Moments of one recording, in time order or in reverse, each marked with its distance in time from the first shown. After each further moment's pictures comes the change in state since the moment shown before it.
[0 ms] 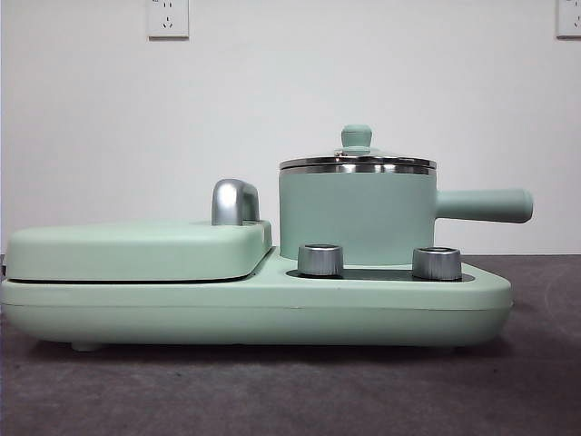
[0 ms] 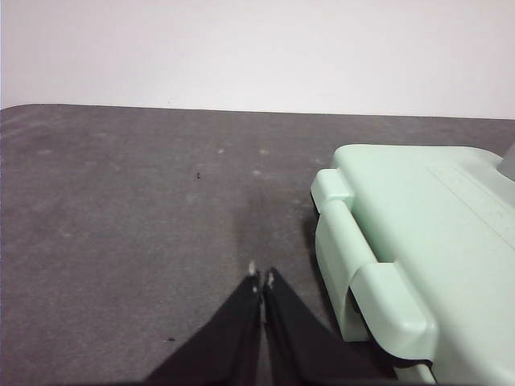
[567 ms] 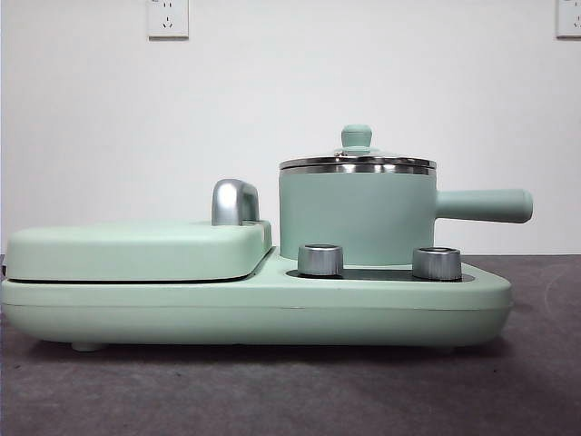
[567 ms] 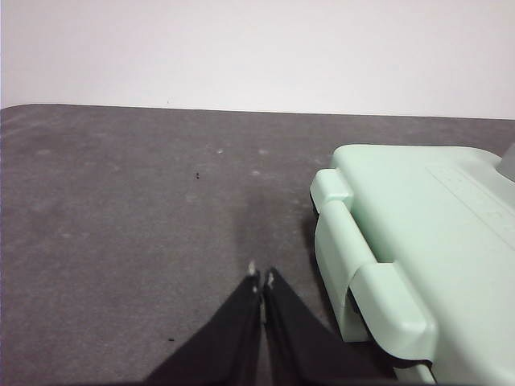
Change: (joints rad) left arm 0.000 0.000 0.000 0.000 0.000 0.000; right arm 0.162 0.426 0.304 -0.019 -0.084 0.018
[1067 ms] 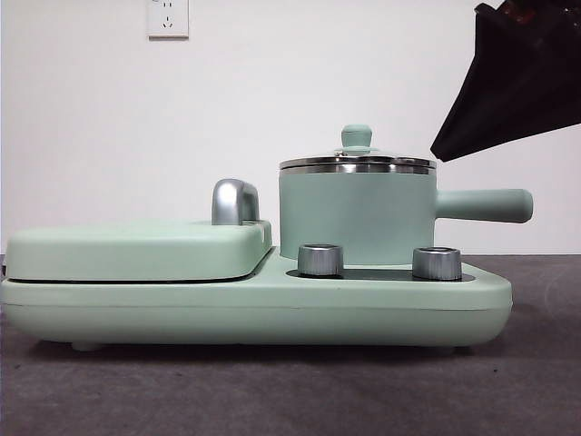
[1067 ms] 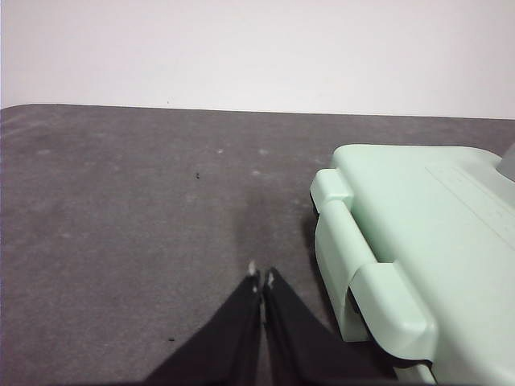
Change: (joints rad) left arm 0.000 0.000 0.000 0.000 0.000 0.000; right arm 0.328 0.494 0.340 -0.236 -0.210 0.261
